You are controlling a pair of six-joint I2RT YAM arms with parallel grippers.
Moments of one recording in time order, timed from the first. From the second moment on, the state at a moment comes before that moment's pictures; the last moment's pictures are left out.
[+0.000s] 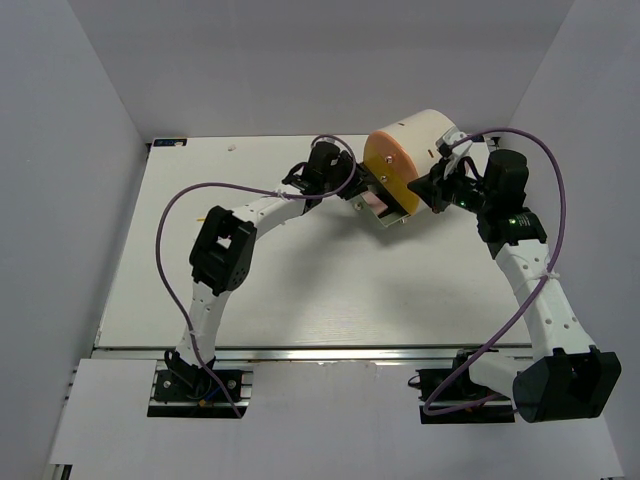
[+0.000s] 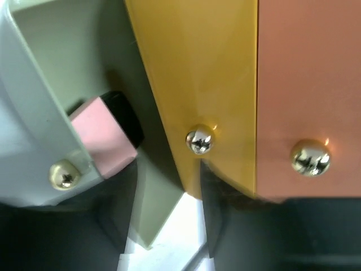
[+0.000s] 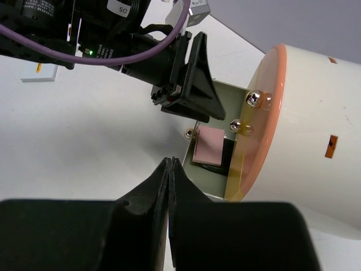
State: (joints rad) left arm -0.61 2.22 1.77 0.01 0.19 -1.14; right arm 0.12 1.15 1.11 -0.24 -0.71 -0.23
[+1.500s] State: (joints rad) left arm -0.04 1.66 0.99 -0.58 -0.14 -0.68; right arm 0.31 1.24 1.04 -0.42 -0.61 -0.35
